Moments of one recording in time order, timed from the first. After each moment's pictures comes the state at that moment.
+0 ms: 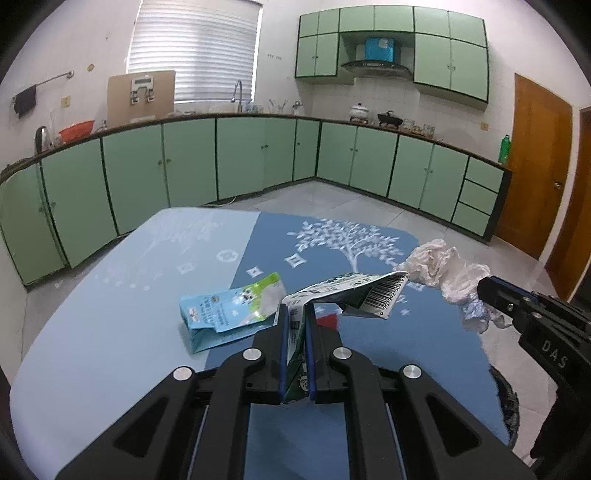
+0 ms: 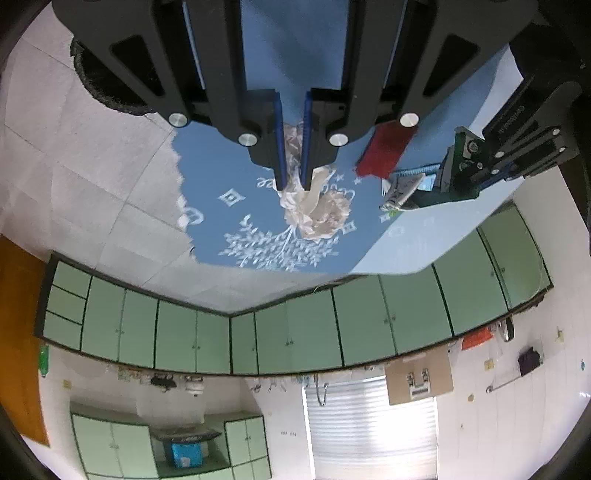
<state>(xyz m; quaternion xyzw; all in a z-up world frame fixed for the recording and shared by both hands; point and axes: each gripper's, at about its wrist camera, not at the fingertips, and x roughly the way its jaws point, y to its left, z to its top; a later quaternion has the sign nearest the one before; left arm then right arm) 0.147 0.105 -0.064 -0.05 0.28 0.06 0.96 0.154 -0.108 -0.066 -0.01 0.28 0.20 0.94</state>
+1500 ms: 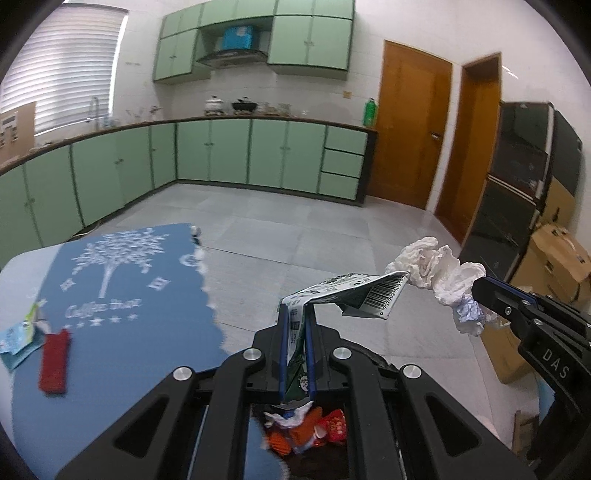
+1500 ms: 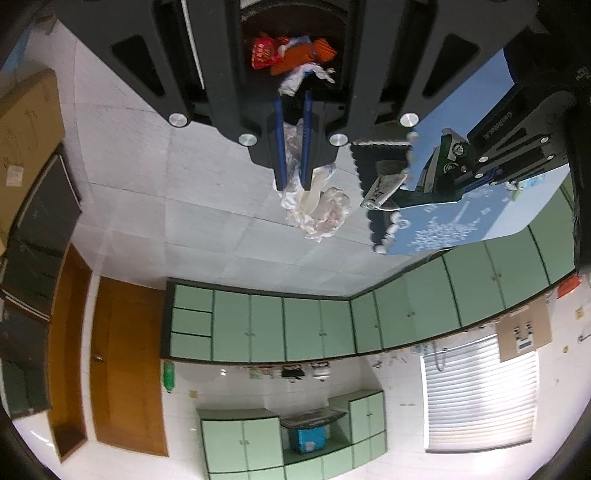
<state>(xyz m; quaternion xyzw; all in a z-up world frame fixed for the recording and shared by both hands) 0.153 -0.138 -0.062 0.00 0.29 -0.20 0.94 0.069 -0.340 -0.080 0.03 0.27 -0.03 0.96</state>
